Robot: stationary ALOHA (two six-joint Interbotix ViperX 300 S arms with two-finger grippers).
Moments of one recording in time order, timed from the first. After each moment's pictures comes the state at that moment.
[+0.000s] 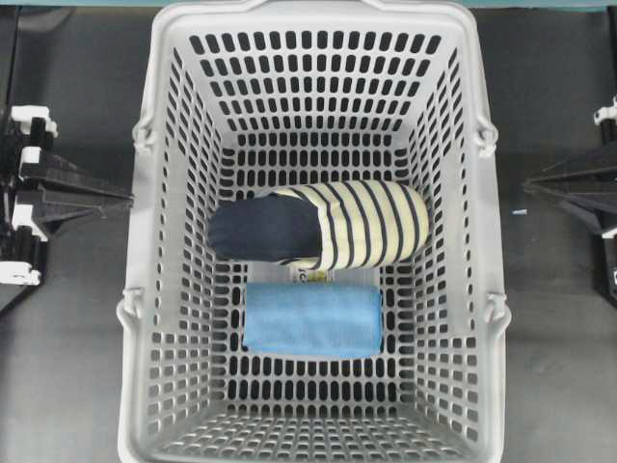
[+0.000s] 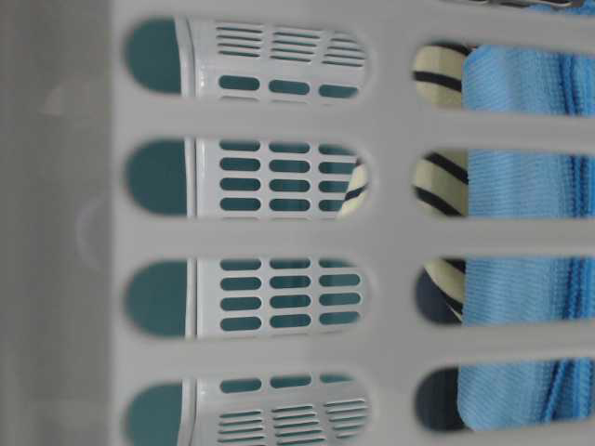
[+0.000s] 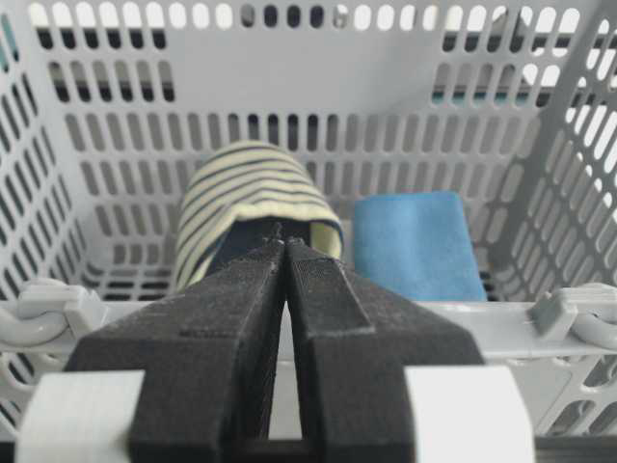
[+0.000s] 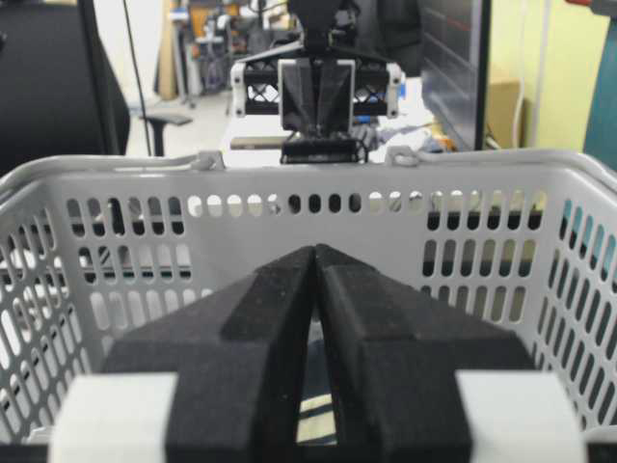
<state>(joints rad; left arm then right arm) 0.00 -0.96 1.17 0.00 -0.29 0.00 0.00 -0.97 1.18 0.00 -0.29 0.00</state>
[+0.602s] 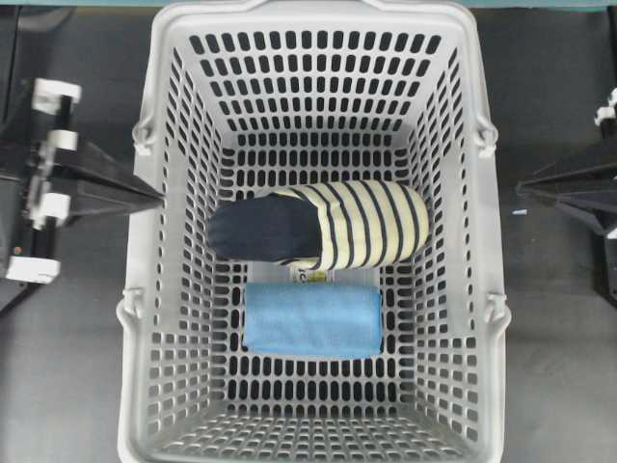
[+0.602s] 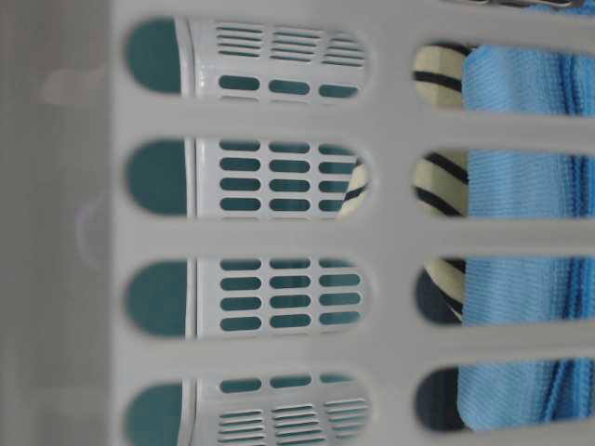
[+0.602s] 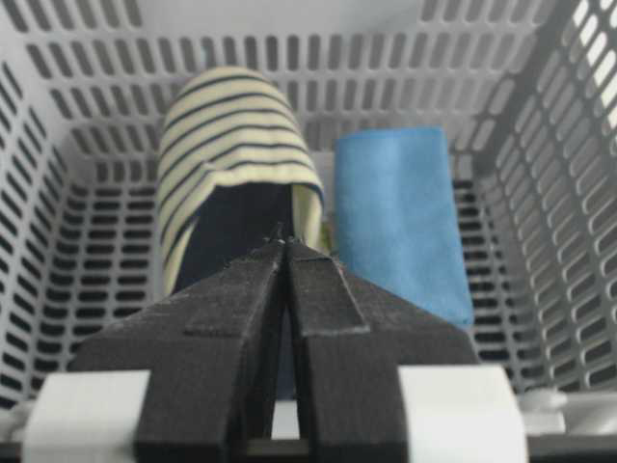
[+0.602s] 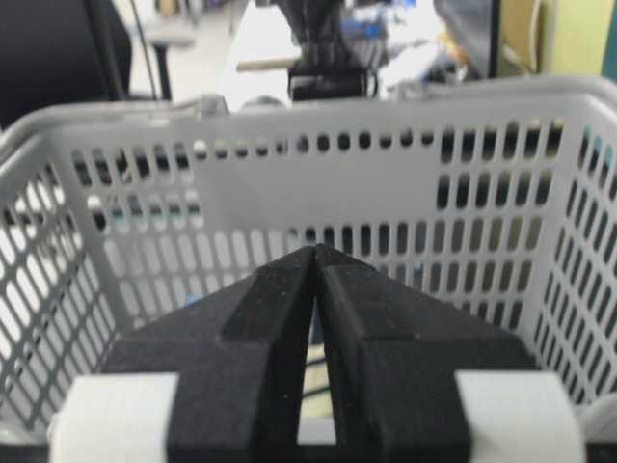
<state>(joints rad) -0.04 -0.75 0.71 0.04 0.32 -0.03 0.01 -0.97 1.07 0.02 -0.01 0.04</state>
